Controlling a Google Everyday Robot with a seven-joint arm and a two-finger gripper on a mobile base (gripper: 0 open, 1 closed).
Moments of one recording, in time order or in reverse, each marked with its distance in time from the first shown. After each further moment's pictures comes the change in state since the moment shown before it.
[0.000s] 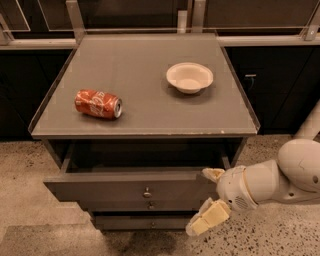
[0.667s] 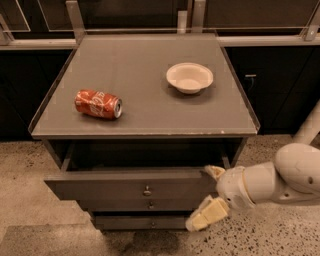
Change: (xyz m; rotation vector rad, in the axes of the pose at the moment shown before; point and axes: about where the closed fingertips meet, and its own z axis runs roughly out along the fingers) arm 0.011 -0.029 0.016 0.027 -0.039 0.019
